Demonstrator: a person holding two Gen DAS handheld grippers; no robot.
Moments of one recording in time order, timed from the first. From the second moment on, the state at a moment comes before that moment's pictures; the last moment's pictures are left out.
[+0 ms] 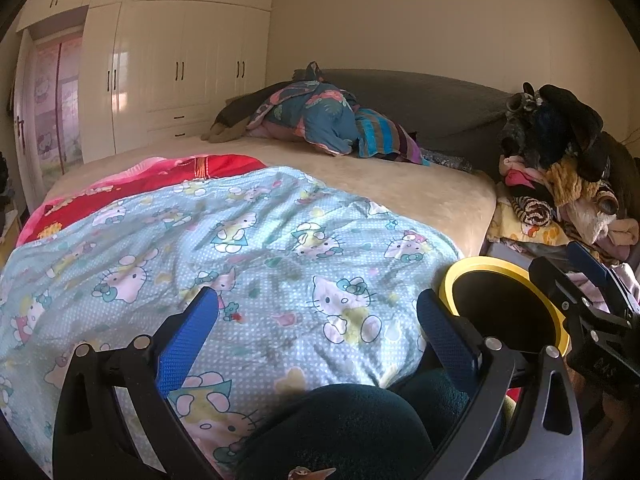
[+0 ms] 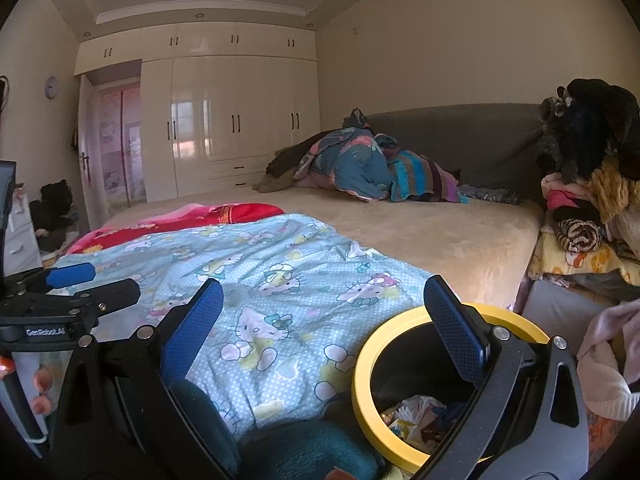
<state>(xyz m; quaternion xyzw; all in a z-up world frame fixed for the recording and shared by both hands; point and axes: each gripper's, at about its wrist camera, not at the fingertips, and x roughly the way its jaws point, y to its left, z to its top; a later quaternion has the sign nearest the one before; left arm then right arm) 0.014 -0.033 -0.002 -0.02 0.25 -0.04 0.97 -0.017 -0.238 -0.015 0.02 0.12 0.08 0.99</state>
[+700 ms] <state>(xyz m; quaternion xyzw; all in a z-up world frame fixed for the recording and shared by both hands) 0.013 -0.034 -0.001 -0.02 0.25 -0.04 0.97 -0.015 -0.241 -0.016 0.03 0.12 0.08 0.99</state>
